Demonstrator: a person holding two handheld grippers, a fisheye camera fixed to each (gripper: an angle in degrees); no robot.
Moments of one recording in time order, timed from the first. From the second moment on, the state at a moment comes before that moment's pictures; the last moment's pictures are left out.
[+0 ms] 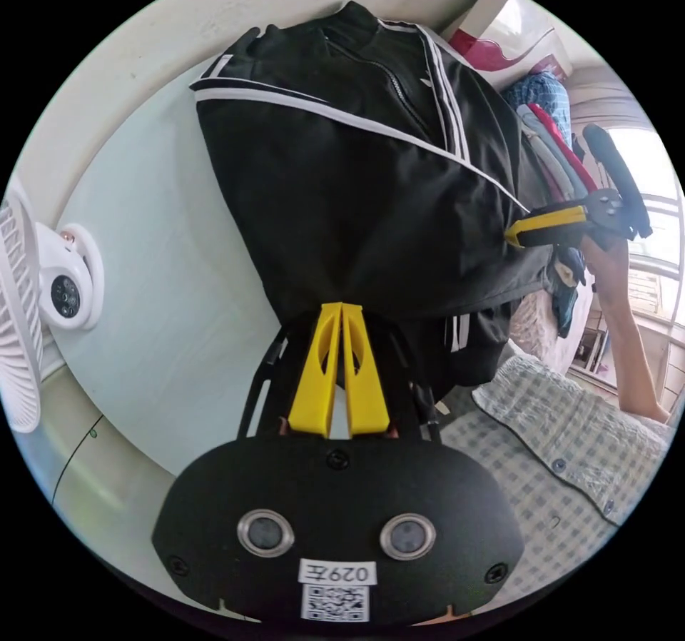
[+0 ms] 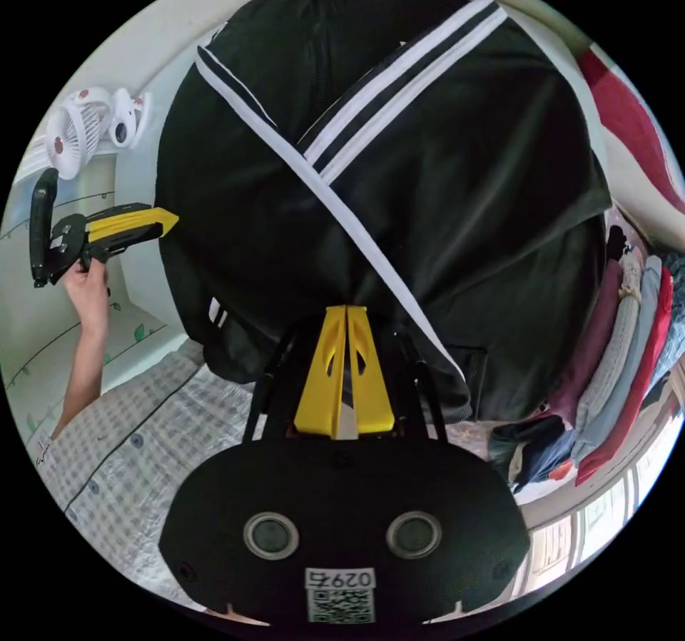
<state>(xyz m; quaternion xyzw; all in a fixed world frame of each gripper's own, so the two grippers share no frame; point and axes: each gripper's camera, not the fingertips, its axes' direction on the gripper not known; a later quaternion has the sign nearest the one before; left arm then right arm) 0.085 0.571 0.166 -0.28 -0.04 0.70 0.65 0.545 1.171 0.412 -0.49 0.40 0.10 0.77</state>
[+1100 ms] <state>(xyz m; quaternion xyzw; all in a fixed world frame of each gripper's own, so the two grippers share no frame) 0.300 0.569 0.192 -0.23 -0.12 0.69 0.68 0.591 1.108 0.402 -0.43 0.38 0.11 0.81</state>
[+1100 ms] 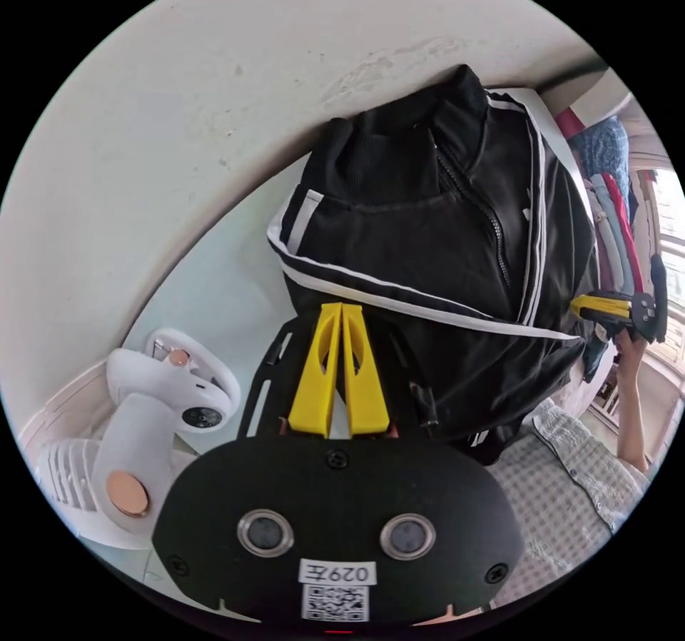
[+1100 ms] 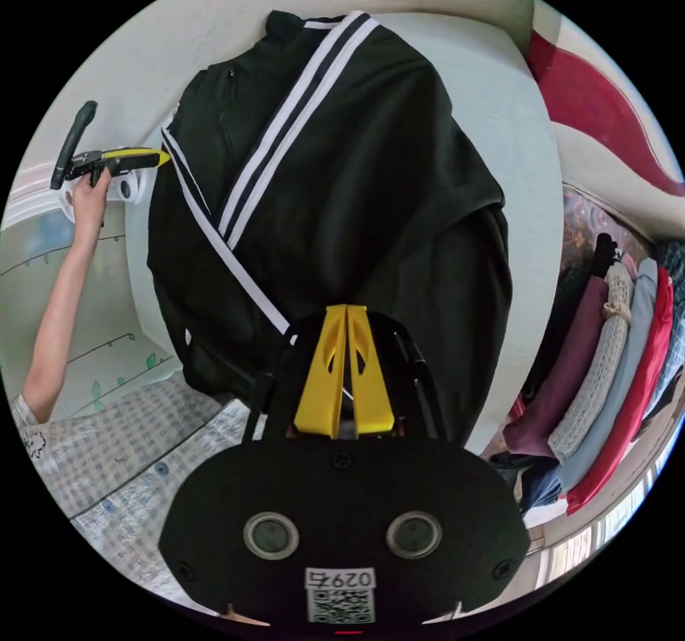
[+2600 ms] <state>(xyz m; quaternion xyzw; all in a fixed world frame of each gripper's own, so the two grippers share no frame) 0.068 0.624 0.163 -0.42 0.09 0.64 0.64 0.543 1.240 0.326 -0.40 0.36 0.11 0.84</state>
